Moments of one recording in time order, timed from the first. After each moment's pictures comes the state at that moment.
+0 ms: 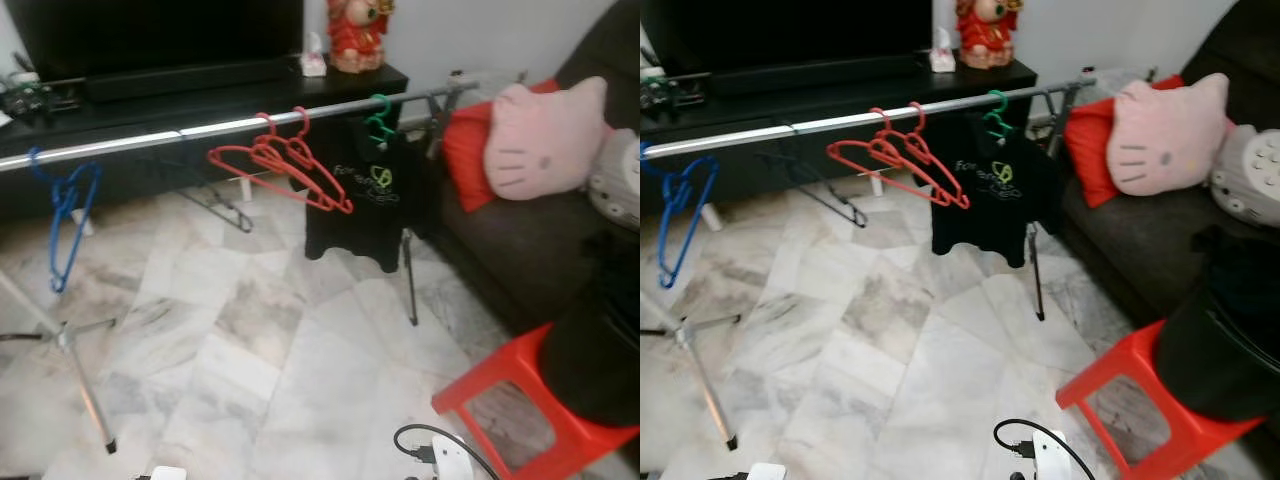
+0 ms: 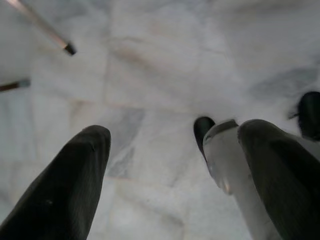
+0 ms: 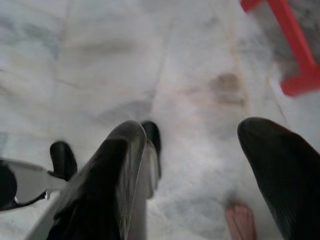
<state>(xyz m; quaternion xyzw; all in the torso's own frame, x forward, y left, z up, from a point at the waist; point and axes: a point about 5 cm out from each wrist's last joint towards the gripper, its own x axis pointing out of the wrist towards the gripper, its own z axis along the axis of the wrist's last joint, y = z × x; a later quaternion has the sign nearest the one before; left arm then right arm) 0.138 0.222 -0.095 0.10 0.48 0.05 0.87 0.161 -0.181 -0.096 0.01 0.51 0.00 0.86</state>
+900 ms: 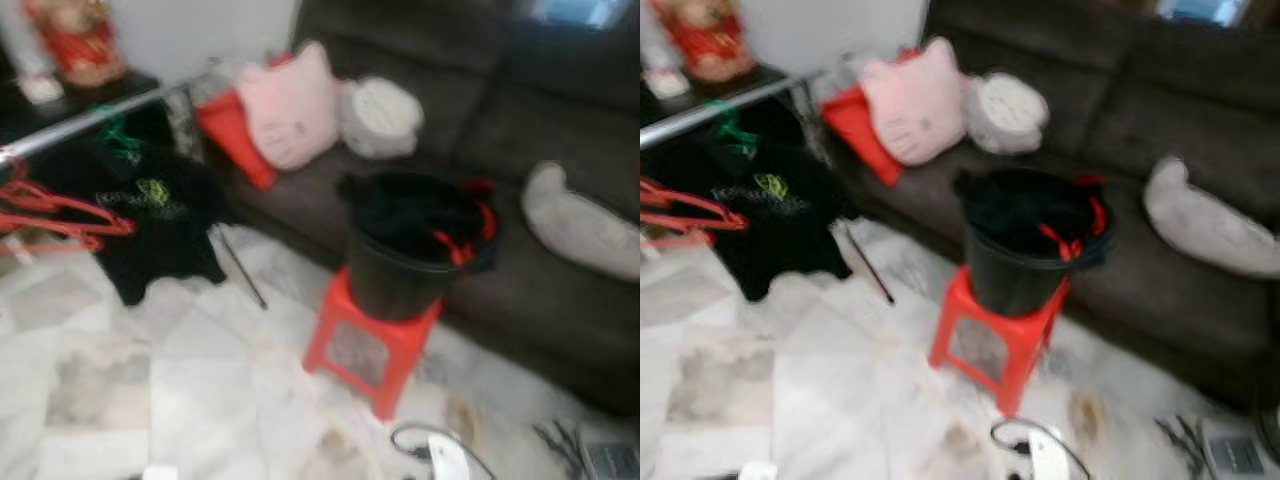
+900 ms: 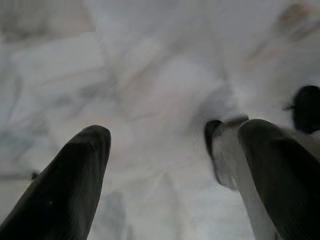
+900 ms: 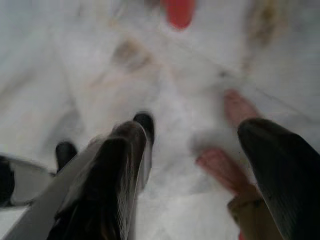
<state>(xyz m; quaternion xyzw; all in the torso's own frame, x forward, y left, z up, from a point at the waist) 0.139 0.217 -0.096 0.09 0.48 0.05 0.87 0.162 -0.186 -0.095 0.00 0.52 0.00 0.86</state>
